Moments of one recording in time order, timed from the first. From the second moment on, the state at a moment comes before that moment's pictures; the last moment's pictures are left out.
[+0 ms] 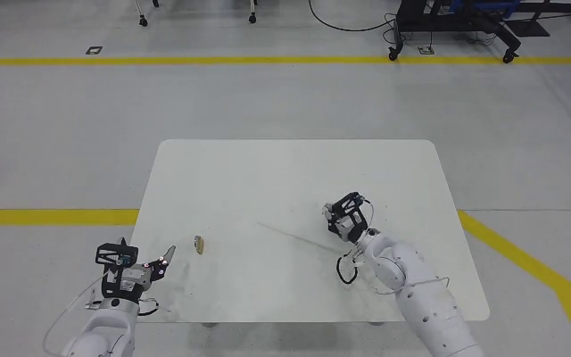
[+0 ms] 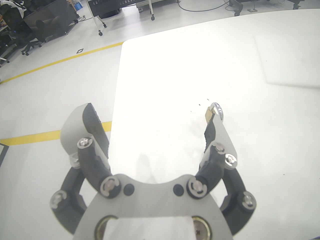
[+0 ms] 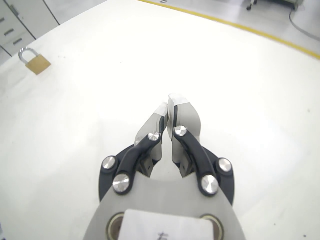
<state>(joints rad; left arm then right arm) 1.73 -1.15 -1.60 -1.80 1.33 0.00 0.00 -1.05 -1.21 1.15 -1.22 -1.04 -0.37 0.18</state>
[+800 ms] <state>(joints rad) 1.73 -1.15 -1.60 -1.80 1.33 0.00 0.00 -0.94 -1.24 1.23 -0.97 -0.20 -0.62 0.62</state>
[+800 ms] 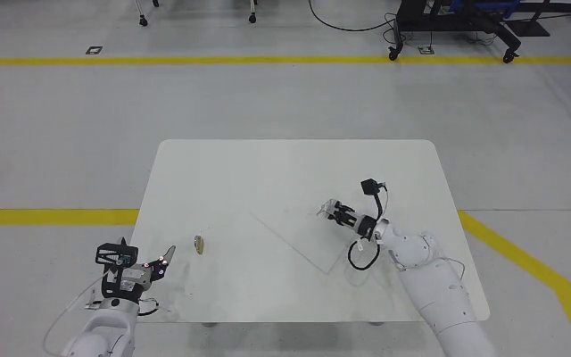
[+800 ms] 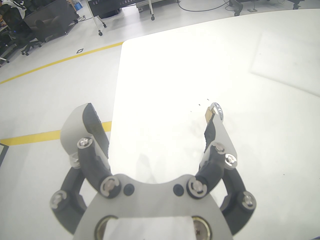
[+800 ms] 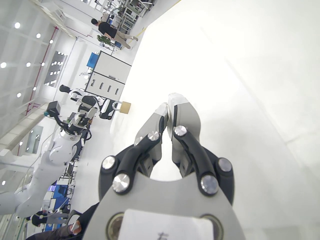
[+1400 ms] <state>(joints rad) 1.73 -1.15 -1.60 -1.80 1.33 0.00 0.00 -0.96 -1.22 1.26 -0.94 0.11 -0.77 0.84</state>
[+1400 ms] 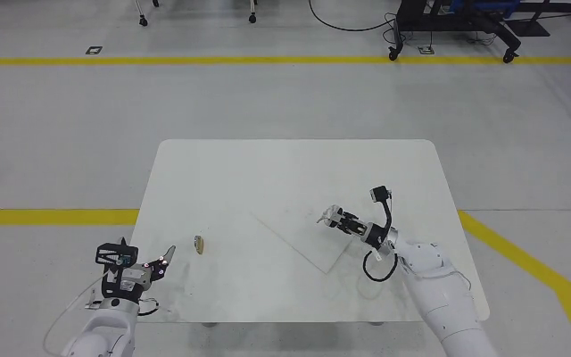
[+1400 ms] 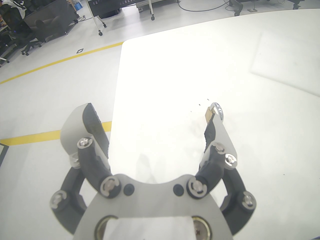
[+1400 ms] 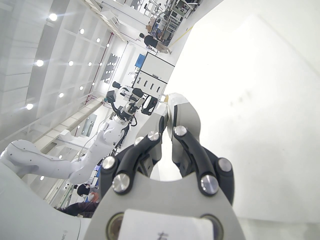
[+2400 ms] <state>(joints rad) 1.53 -1.11 -1.47 -1.80 0.44 -0.80 -0.42 -0.97 -1.26 1.16 -1.01 0.44 -0.64 0.87</state>
